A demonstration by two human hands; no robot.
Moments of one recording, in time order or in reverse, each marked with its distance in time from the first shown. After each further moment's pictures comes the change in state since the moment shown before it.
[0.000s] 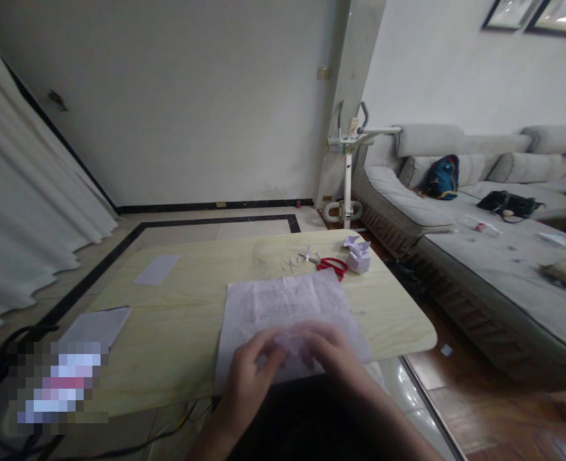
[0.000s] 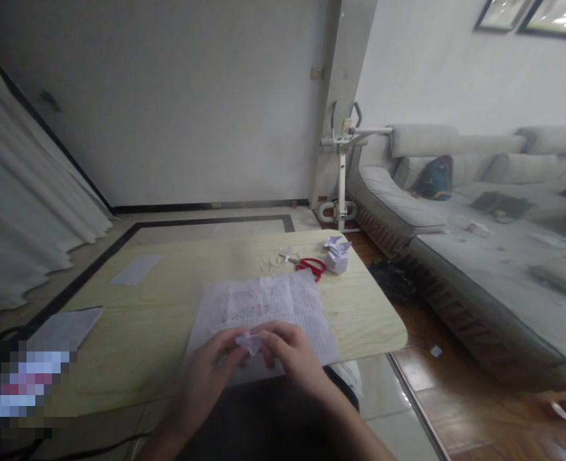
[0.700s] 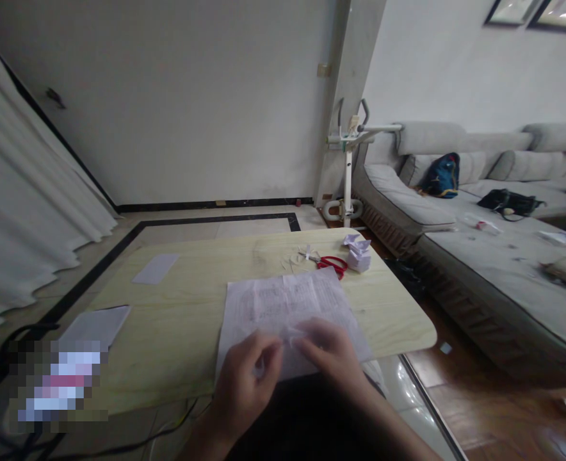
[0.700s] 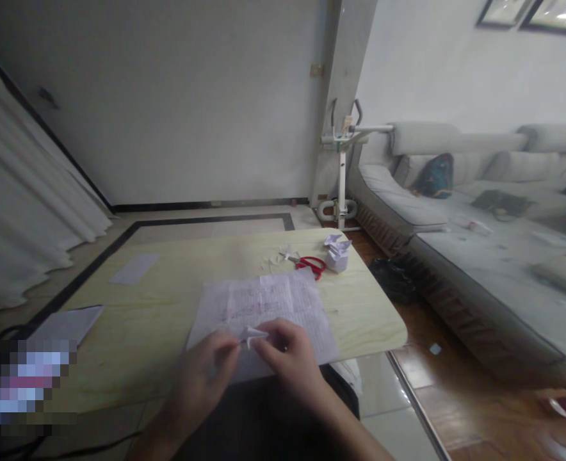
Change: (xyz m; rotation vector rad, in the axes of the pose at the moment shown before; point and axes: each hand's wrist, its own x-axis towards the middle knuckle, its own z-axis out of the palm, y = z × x) left_hand -0.007 0.006 -0.011 0.366 0.017 0.331; right_hand -0.003 0.008 0.004 -0.330 0.196 -0.141
